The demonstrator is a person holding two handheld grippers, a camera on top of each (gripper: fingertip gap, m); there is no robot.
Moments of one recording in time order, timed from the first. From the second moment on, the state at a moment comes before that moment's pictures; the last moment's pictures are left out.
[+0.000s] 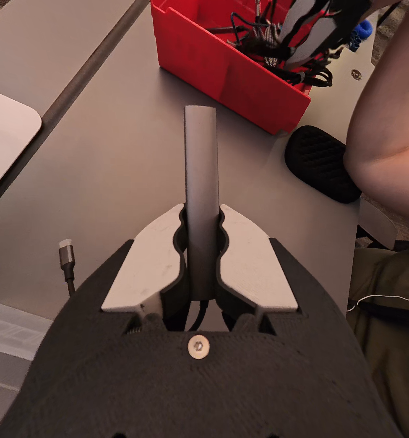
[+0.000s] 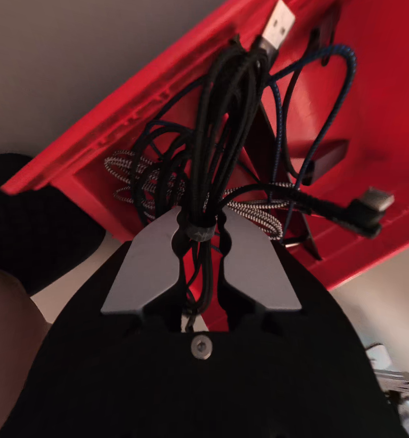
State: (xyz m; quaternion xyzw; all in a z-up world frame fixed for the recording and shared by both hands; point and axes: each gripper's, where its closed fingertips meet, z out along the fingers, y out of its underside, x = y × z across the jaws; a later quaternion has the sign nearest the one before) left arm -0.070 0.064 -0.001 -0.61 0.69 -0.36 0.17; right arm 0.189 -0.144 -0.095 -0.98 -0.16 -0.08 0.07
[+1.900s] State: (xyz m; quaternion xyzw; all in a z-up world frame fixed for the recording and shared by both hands) left arm -0.064 0.034 0.047 -0.55 0.63 -0.52 0.14; right arm 0.271 -0.084 -0.005 -0.89 -0.12 -0.26 0.37
